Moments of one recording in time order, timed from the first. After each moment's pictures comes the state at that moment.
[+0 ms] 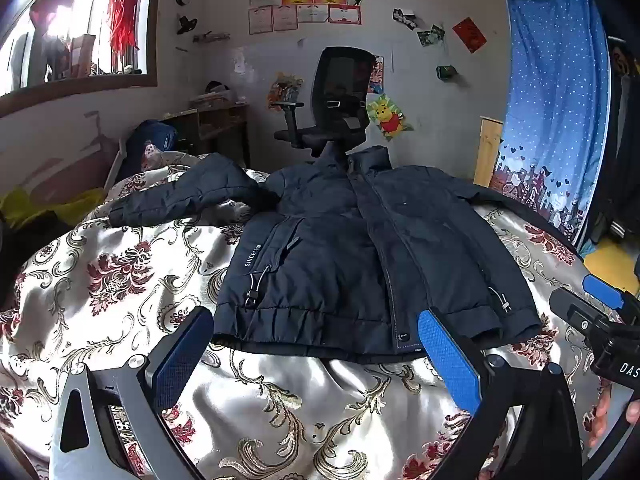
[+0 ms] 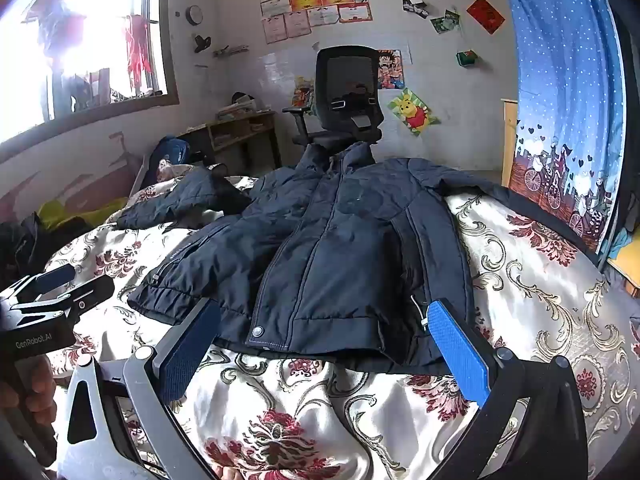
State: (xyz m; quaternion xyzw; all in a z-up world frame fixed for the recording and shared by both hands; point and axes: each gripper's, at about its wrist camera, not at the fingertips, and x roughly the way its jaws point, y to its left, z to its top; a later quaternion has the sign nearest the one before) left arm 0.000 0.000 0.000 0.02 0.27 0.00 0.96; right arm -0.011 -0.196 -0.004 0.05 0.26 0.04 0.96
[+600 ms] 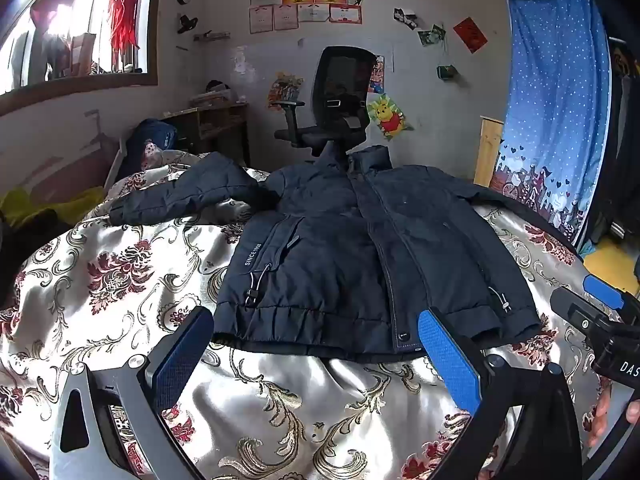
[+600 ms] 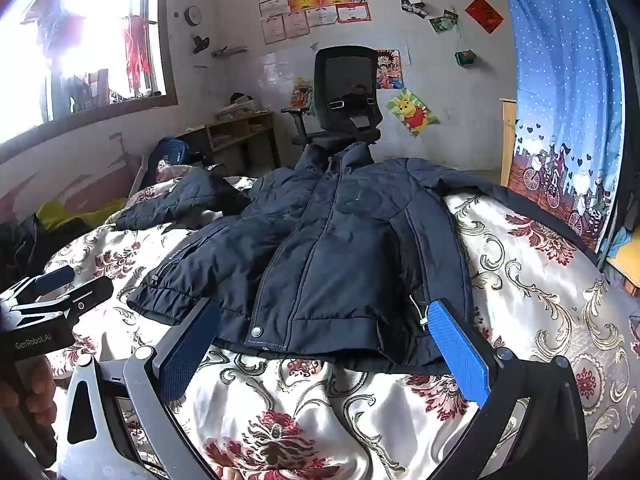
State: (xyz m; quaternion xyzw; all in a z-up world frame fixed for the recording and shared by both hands) left arm 0.000 0.000 0.000 0.01 0.27 0.00 0.96; right arm -0.011 -0.196 -0.004 0.05 0.26 0.04 0.96
